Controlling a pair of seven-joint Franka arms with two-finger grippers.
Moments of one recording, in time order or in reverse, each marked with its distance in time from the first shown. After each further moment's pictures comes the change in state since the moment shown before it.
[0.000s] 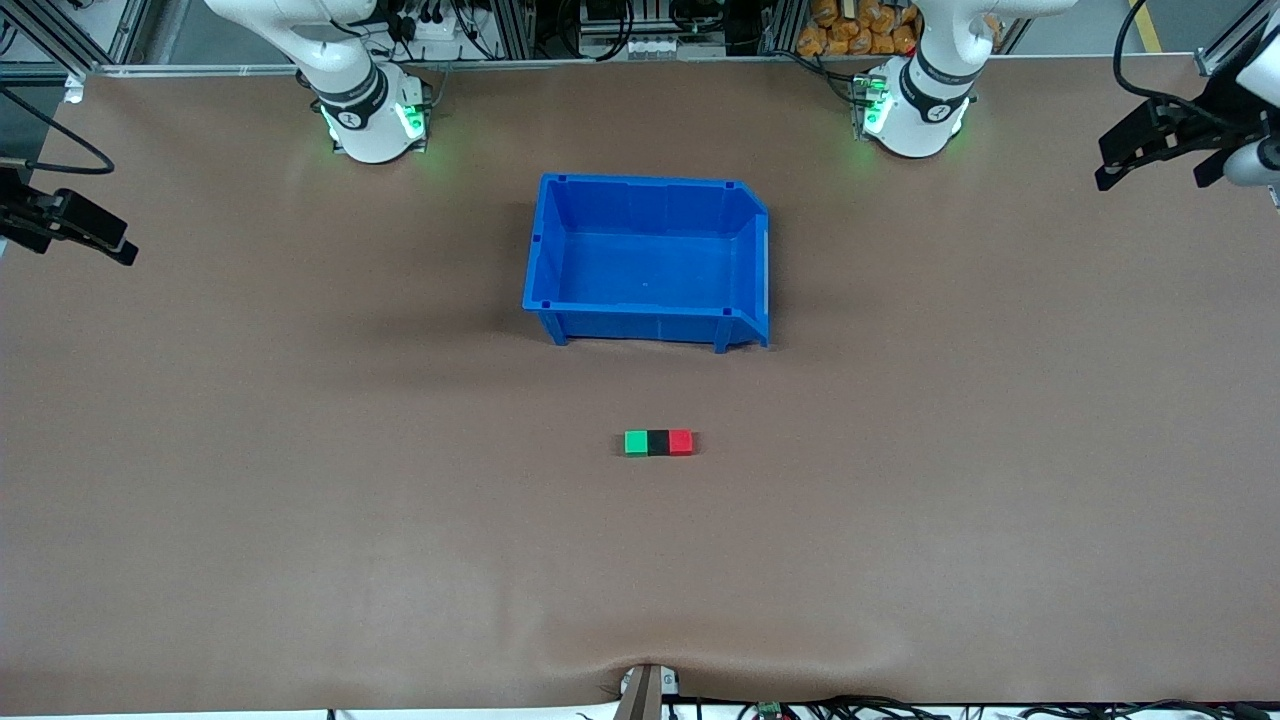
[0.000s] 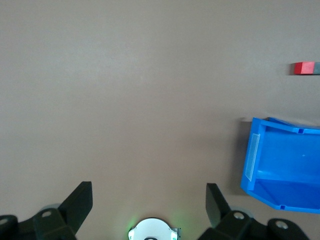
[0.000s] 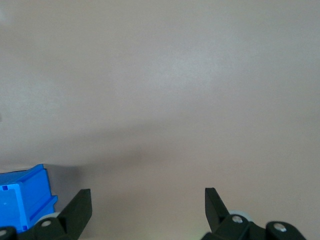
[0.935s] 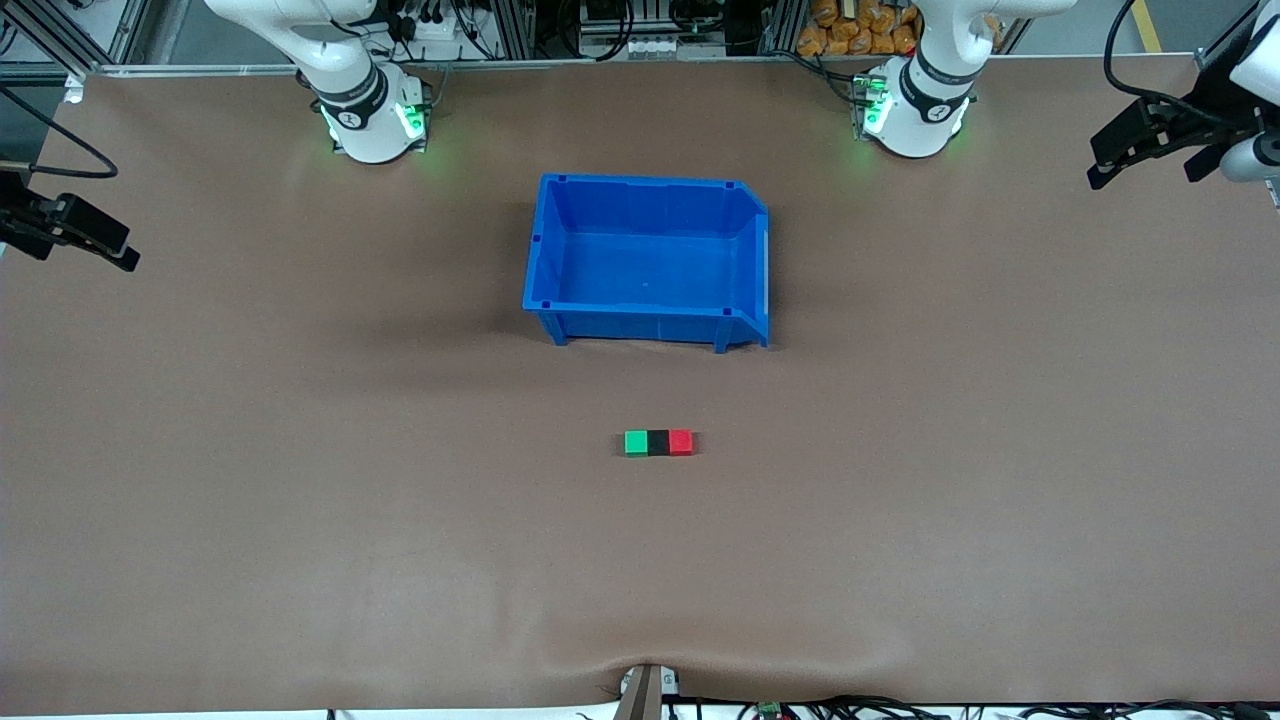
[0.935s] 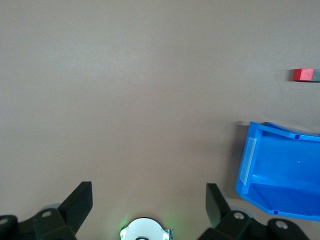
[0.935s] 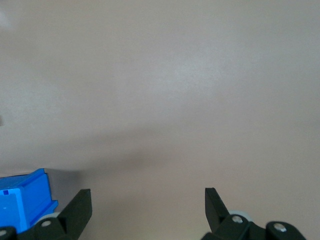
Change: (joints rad) left arm 0.001 -0.020 -0.014 -0.033 -0.002 0.012 -0.058; right arm 0.005 0.000 0.001 -0.007 -0.001 0.027 0.000
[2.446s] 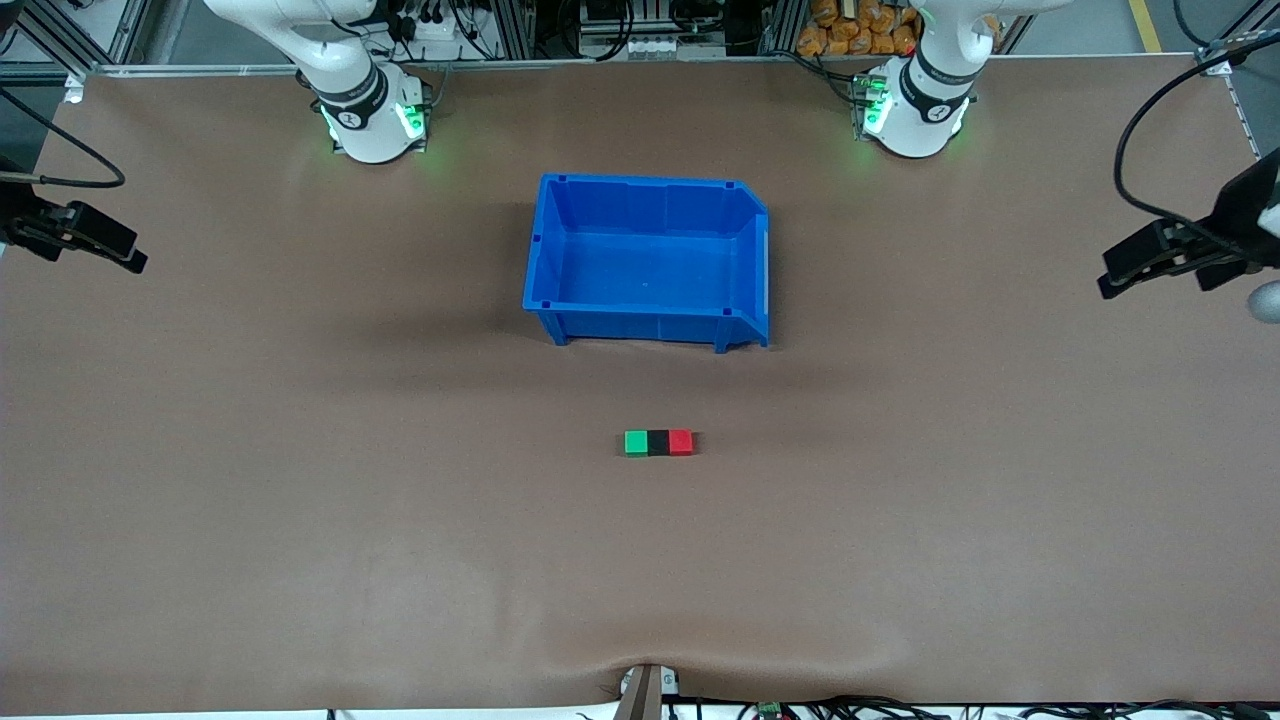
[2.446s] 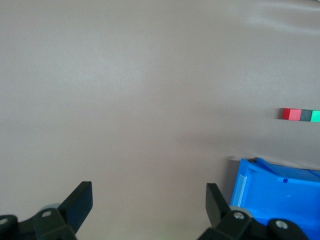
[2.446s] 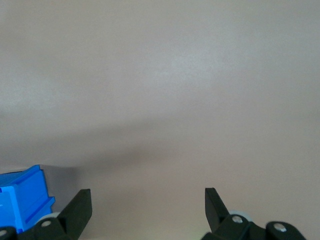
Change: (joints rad) left arm 0.130 0.320 -0.121 0.369 0.000 -0.020 -0.006; right arm 0.014 -0.001 -0.026 -0.036 0.000 0.000 0.001
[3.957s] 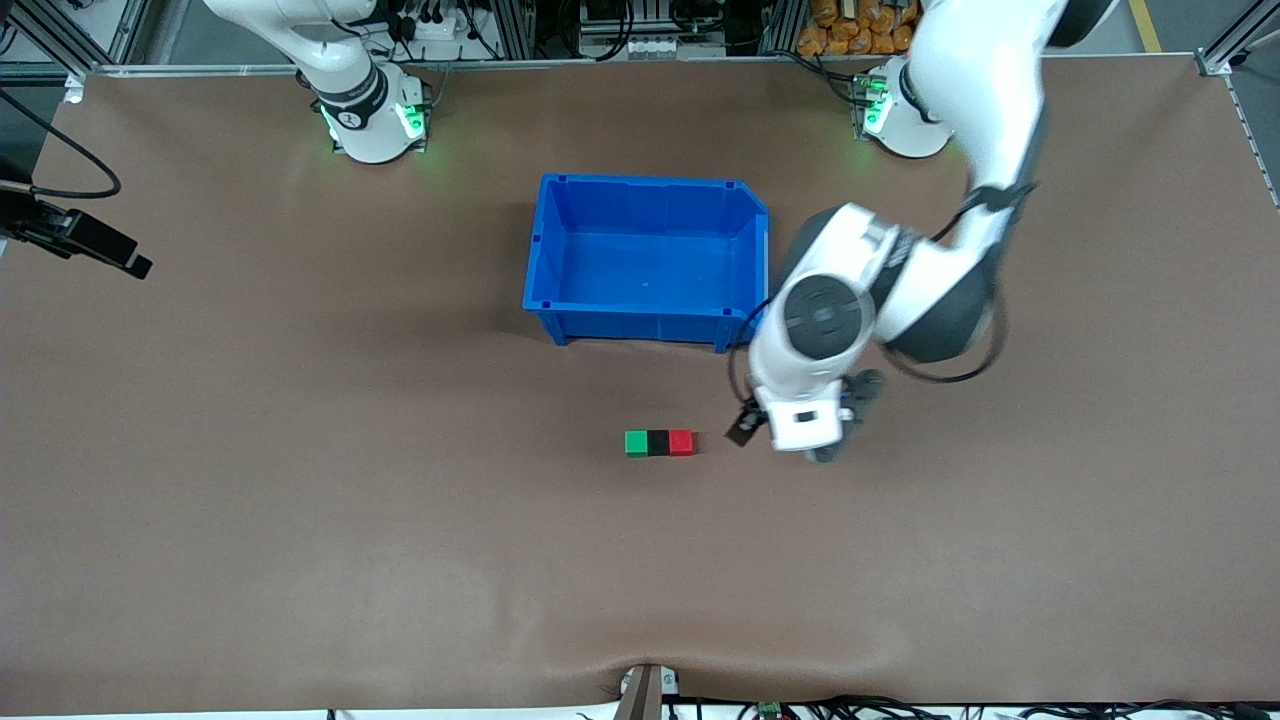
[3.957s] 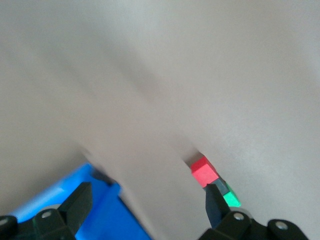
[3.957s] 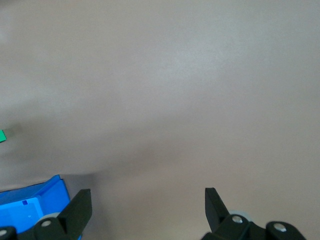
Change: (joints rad) left arm -0.428 0.434 0.010 0.013 0.002 0.317 -1.195; right arm 0.004 -0.001 -0.016 -0.006 0.052 0.006 0.110
